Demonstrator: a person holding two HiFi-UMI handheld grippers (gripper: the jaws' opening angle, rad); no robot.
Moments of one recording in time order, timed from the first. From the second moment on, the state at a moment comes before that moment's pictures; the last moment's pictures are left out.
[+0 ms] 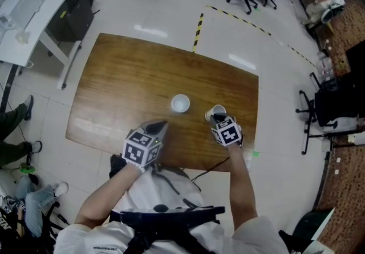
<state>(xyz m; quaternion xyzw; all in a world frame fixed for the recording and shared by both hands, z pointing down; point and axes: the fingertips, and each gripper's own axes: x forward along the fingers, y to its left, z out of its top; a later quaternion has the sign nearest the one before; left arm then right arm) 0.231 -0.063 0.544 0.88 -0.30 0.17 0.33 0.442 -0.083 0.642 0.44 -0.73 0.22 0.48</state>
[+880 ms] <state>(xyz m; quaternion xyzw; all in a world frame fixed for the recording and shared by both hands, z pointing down) 0.178 -0.075 0.533 0.89 -0.27 0.18 0.30 0.356 -0.110 0.486 0.50 -0.78 0.13 0.35</state>
